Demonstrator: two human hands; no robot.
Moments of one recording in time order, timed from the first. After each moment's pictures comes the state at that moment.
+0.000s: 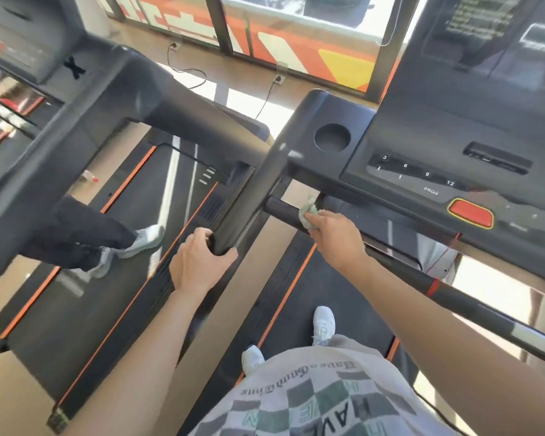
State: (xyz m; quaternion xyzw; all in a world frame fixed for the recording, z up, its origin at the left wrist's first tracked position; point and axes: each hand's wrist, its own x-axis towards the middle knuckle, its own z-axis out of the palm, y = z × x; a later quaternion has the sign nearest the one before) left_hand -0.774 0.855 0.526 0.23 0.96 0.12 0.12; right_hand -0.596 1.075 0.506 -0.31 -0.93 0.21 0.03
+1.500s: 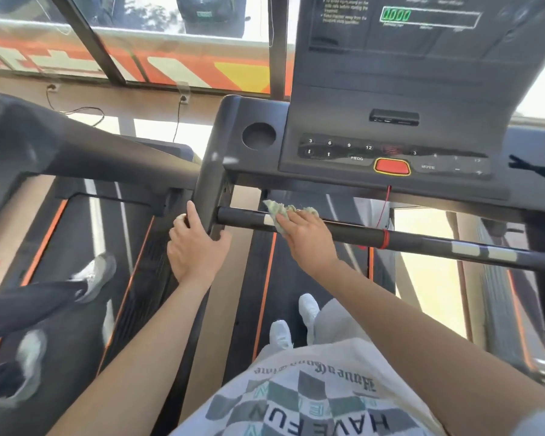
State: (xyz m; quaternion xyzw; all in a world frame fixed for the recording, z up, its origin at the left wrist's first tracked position) left_hand -0.774 0.935 0.513 0.39 0.91 0.11 0.07; right_hand -0.566 1.039 0.474 -0.39 -0.91 0.06 0.16
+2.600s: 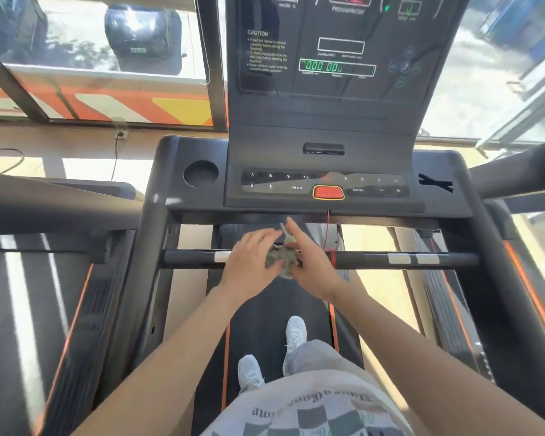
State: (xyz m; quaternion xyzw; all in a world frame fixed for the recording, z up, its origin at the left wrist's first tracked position) left_hand -0.654 1.026 0.515 0.71 0.63 0.21 0.21; right_hand -0.475 1.056 0.524 -0.51 -0.72 0.45 0.17
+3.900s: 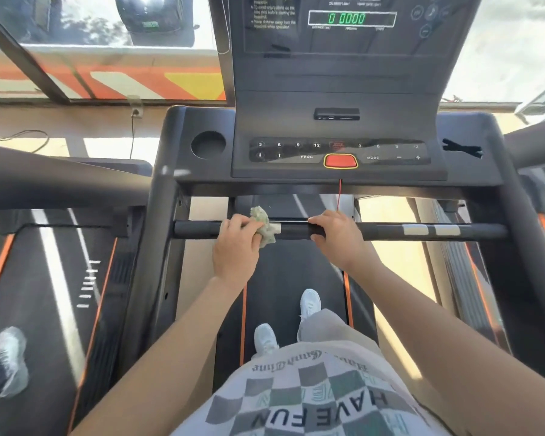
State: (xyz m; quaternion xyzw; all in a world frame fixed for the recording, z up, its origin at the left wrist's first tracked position) left_hand -0.670 0.990 0.492 0.64 0.72 0.25 0.09; right_hand -0.444 1.063 0.508 -0.56 -0.80 0.20 0.07
